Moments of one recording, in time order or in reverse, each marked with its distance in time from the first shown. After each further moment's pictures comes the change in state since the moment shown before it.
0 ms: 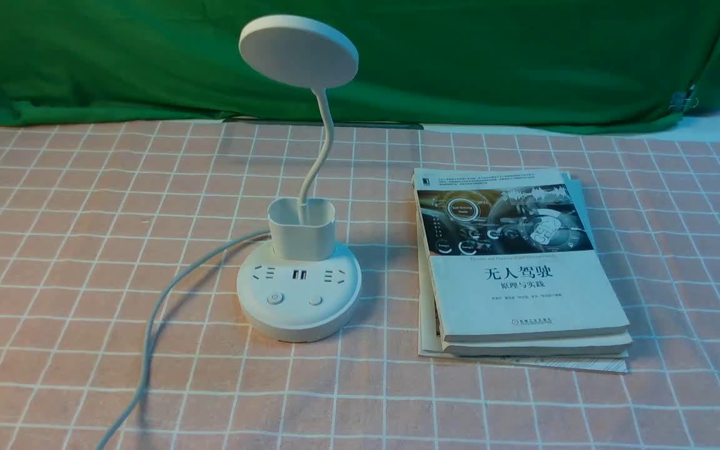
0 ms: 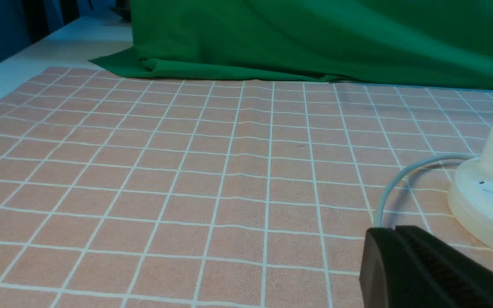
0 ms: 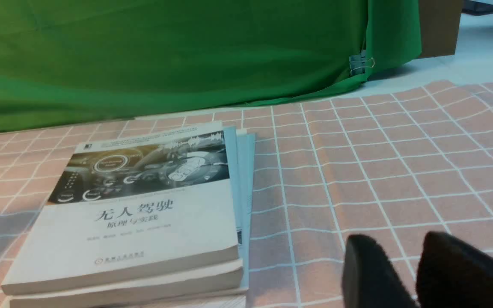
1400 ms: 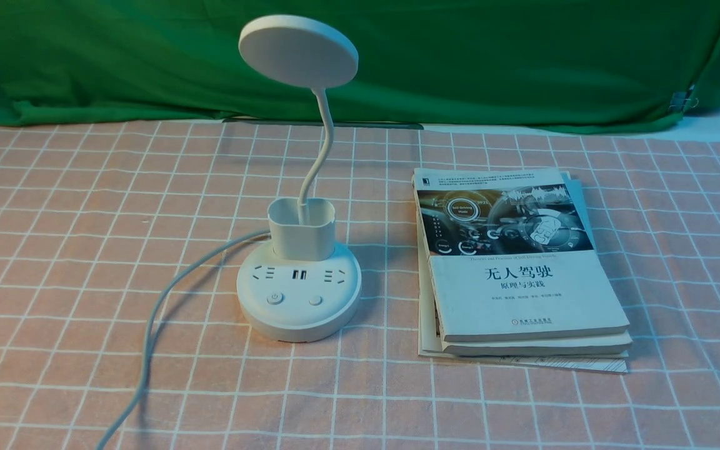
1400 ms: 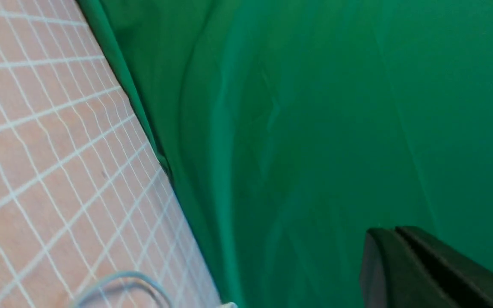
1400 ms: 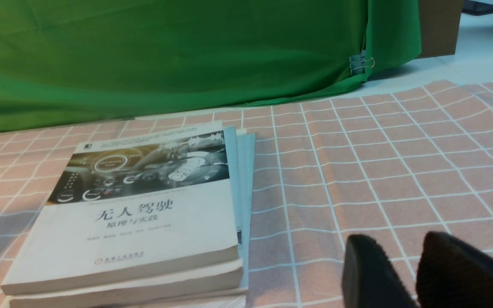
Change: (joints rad) right arm 0.000 0.000 0.000 0.000 0.000 0.000; left arm 0.000 0.000 0.000 -0.509 -0.262 -0.697
